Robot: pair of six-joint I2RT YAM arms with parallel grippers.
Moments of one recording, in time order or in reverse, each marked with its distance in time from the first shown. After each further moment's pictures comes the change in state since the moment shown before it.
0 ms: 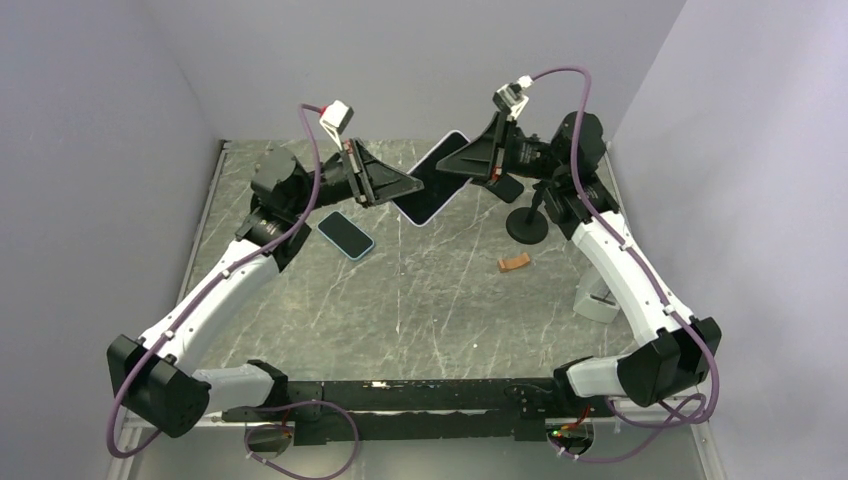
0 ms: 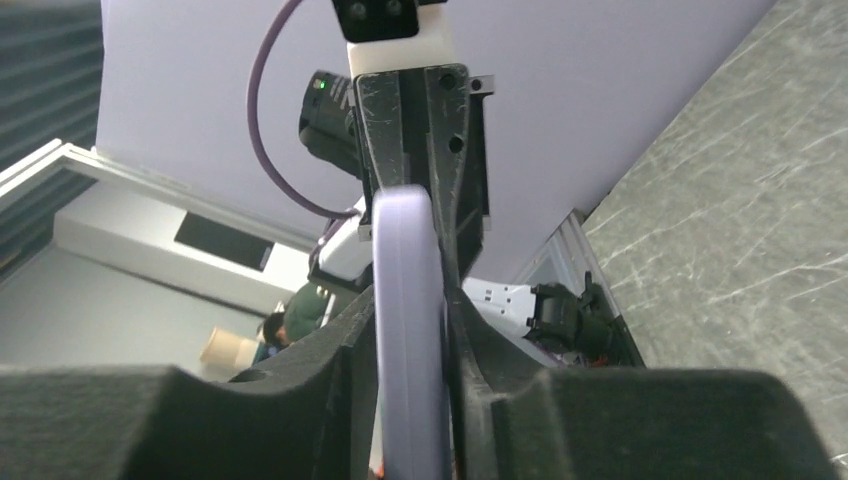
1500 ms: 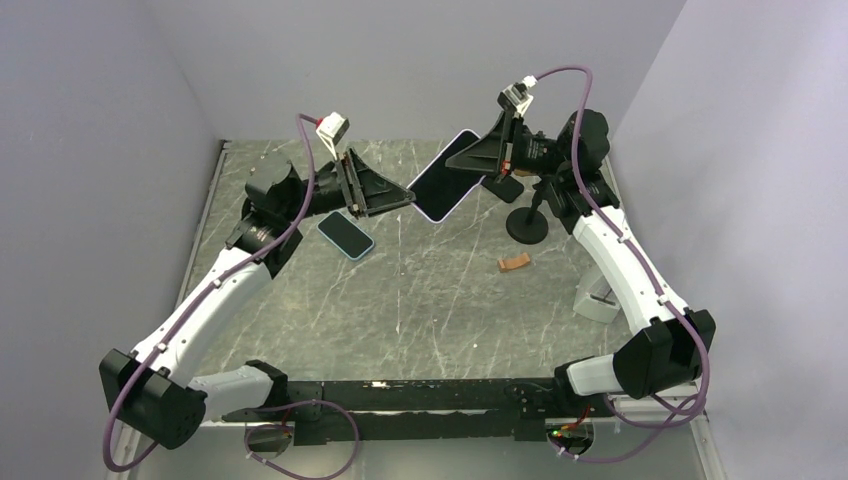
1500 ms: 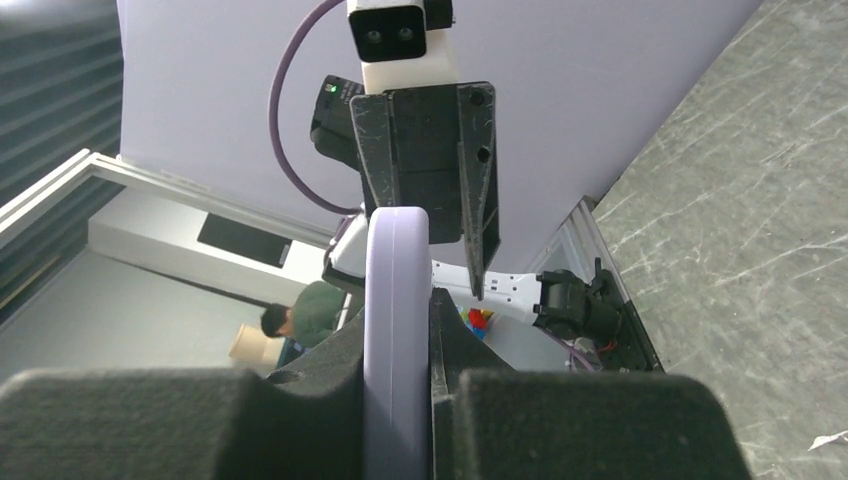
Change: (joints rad) left arm 0.023 -0.048 -0.039 -0.127 0.043 0.018; right arm -0.053 0.037 -0.018 0.078 -0.086 0.087
